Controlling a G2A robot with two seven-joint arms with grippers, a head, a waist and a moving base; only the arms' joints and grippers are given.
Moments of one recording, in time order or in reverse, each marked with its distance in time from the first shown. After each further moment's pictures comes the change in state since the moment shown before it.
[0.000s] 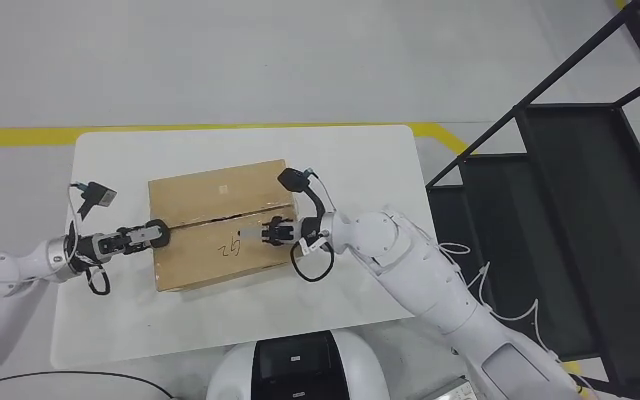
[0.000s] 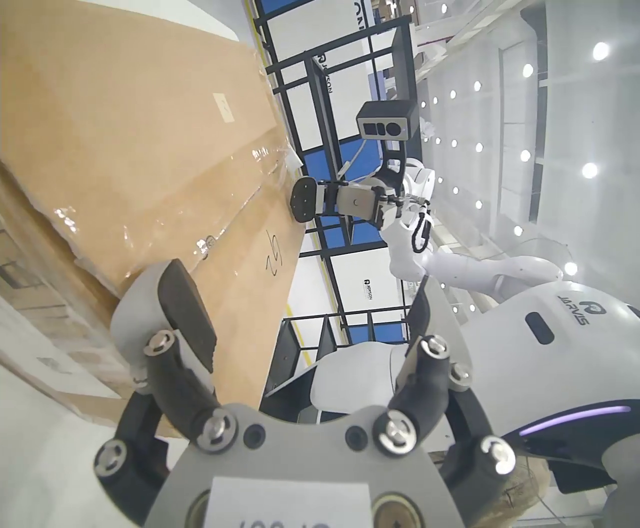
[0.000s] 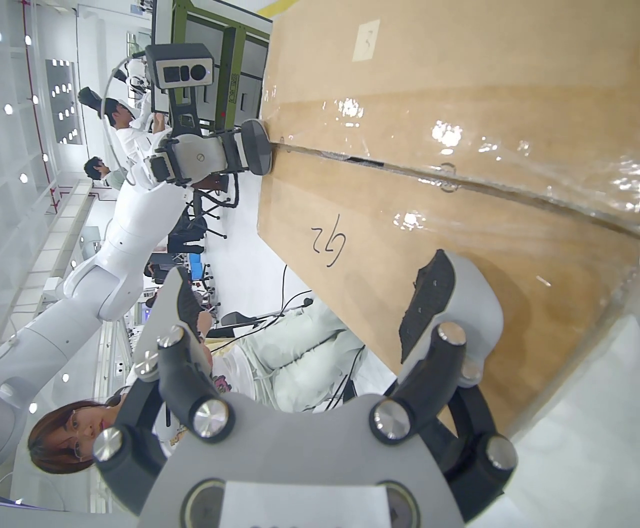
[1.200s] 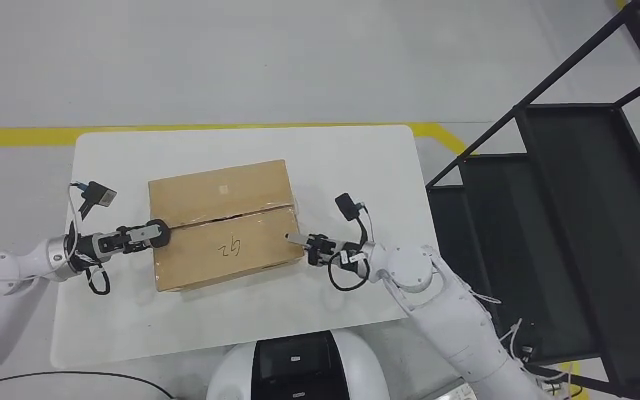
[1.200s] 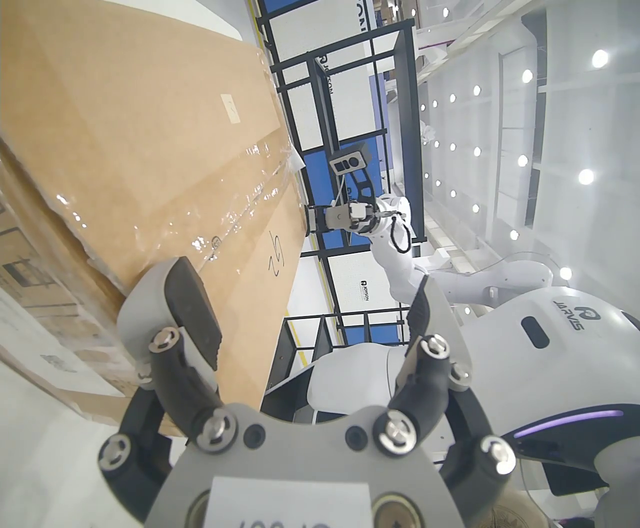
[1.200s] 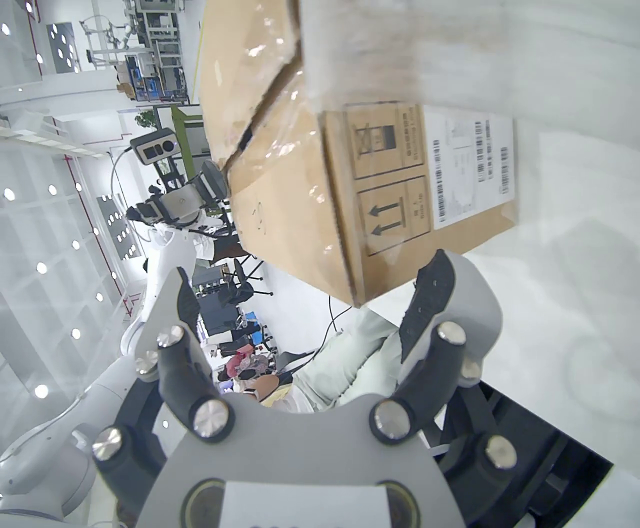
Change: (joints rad) left arm -0.006 -0.003 0.004 0.010 -0.008 0.007 -0.006; right arm -0.333 0.057 0.214 -0.103 0.104 0.129 -0.117
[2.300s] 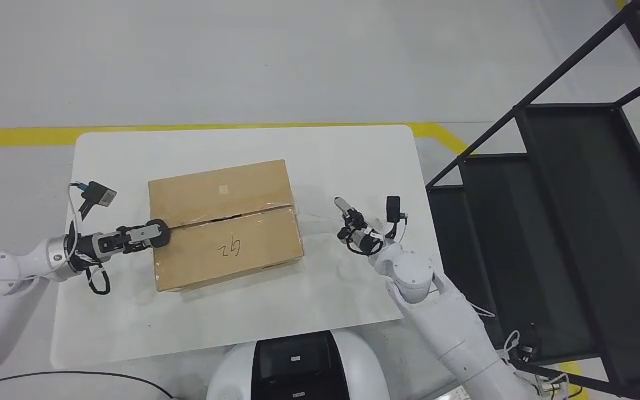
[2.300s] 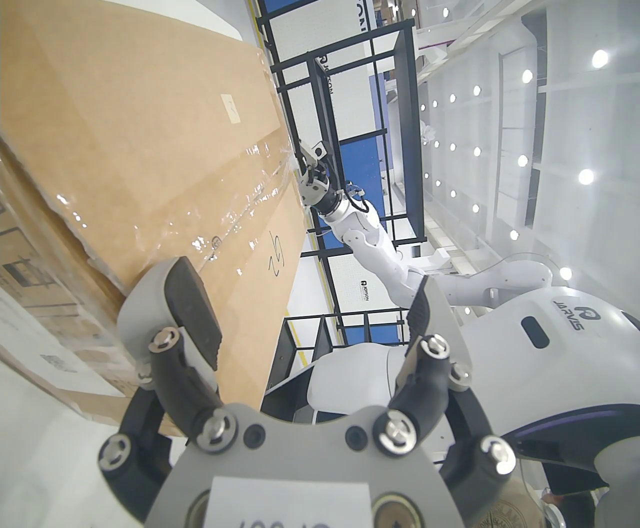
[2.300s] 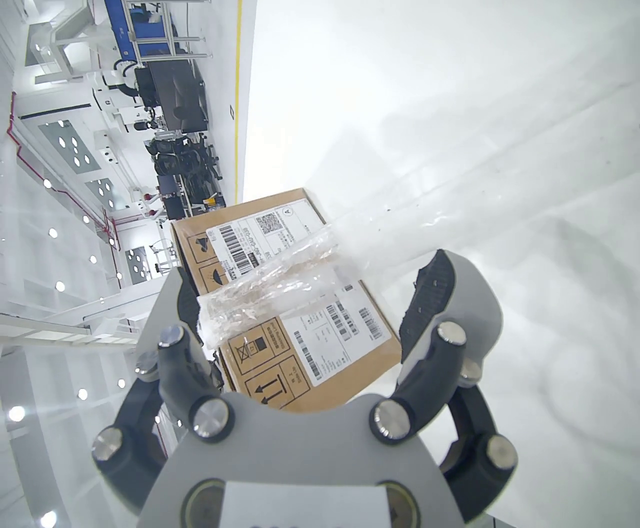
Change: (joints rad) left arm 0.000 0.000 0.000 0.000 0.000 0.000 0.000; right arm -0.018 -0.046 0.037 0.201 0.237 -0.037 -0.485
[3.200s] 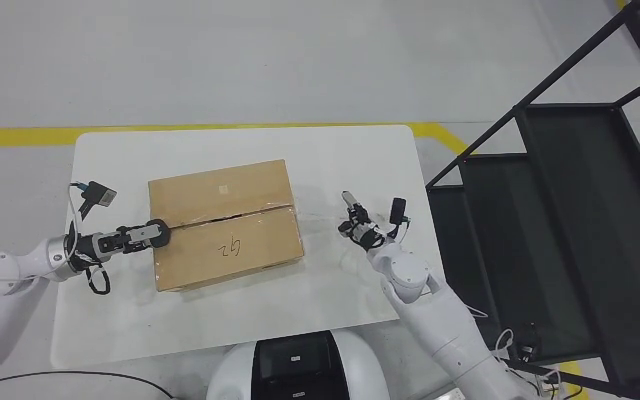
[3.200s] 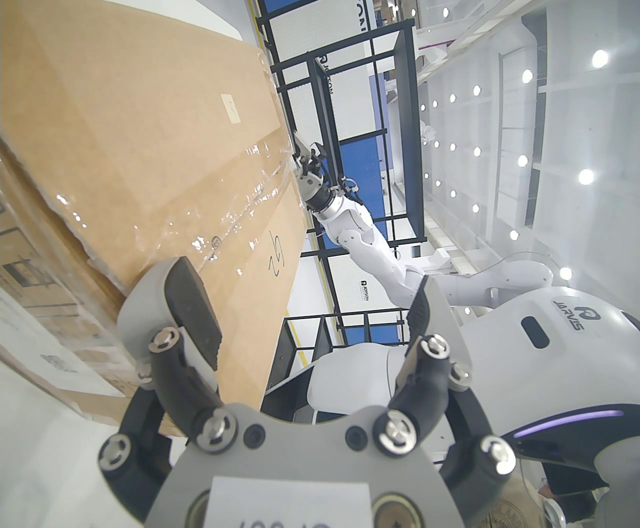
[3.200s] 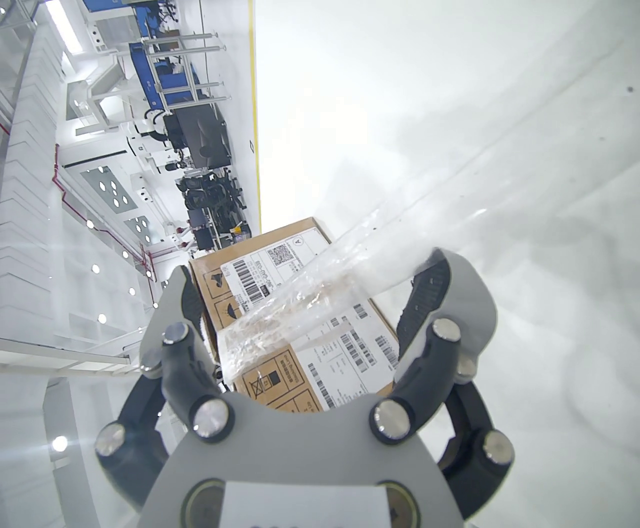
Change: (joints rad) left arm 0.000 0.000 0.000 0.000 0.000 0.000 0.000; right arm 0.017 -0.032 0.008 0.085 0.091 -0.085 -0.142
